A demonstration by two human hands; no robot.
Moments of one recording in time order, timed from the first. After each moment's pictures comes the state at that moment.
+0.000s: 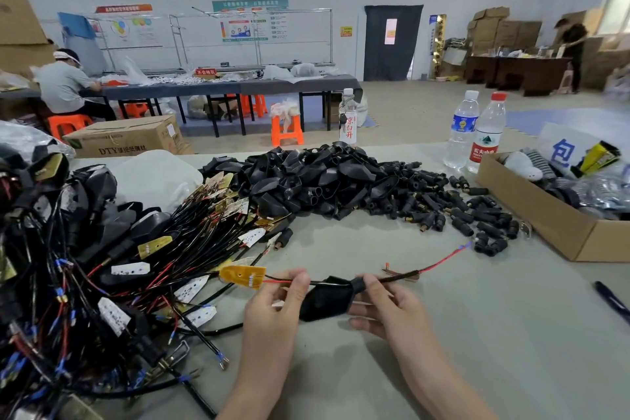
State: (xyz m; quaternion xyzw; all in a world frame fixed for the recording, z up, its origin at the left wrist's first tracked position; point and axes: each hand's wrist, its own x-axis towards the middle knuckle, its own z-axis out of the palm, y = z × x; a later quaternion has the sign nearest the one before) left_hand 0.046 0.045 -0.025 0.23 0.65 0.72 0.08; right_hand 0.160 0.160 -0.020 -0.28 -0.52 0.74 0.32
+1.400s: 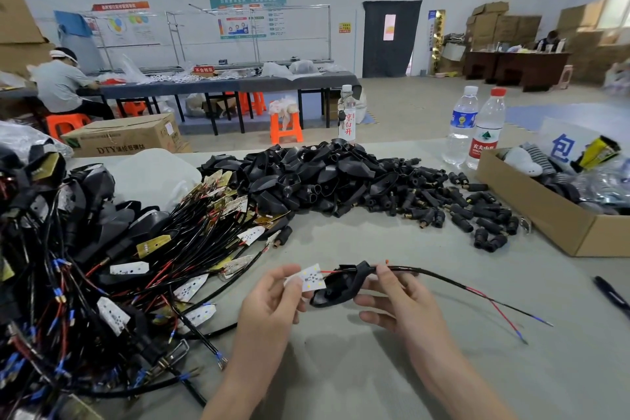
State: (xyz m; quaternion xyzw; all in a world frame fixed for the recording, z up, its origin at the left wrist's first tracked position) left_hand 0.038 0.036 -0.024 0.27 0.63 0.70 0.17; right_hand 0.168 0.171 -0.018 -0.28 -0.50 0.75 0.34
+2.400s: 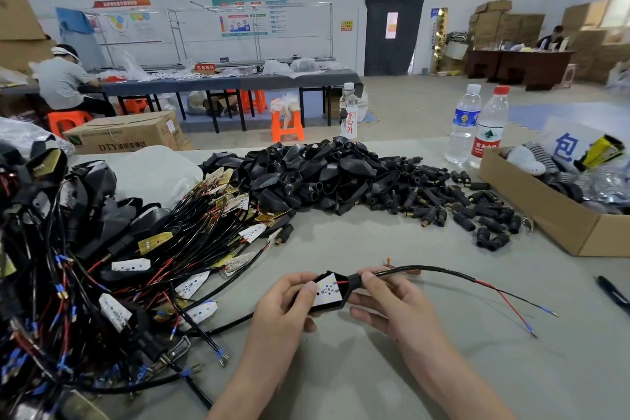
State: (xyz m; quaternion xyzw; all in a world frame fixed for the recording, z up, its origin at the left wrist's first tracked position) left_hand 0.050 0.039 -0.019 0.26 0.65 0.67 0.23; right_hand 0.165 0.167 -0.021 -0.26 -0.50 0.77 0.29
